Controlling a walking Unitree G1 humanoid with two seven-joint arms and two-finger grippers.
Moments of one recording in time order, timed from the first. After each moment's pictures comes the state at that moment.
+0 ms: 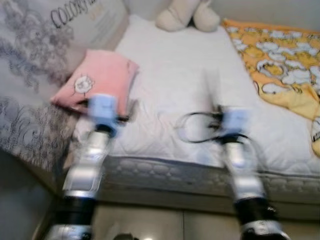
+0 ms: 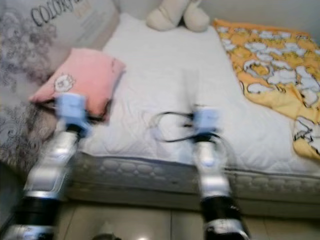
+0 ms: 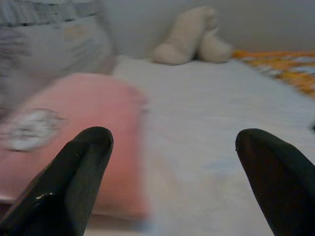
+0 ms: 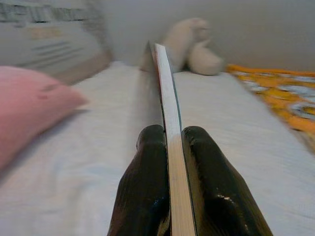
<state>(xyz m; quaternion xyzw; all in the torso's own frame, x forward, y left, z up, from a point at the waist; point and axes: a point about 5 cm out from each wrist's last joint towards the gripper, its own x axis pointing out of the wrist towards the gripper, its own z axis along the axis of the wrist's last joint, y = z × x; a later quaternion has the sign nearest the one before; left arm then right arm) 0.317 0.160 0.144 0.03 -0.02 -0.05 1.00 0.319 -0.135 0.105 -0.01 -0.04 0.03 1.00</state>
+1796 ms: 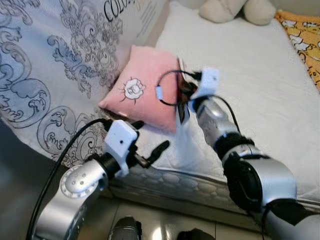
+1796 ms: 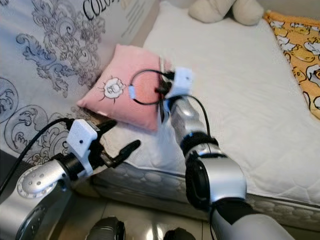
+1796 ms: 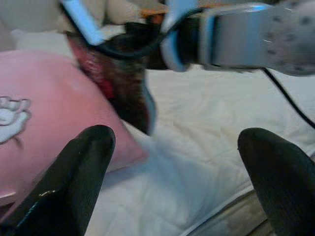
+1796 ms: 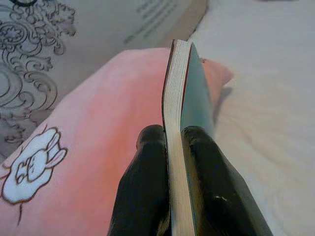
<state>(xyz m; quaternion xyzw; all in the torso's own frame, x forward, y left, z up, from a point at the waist) 0.223 0.117 0.163 0.07 0.01 -0.37 0.93 0.402 -0.085 0.165 0.12 0.05 0.12 0.98</state>
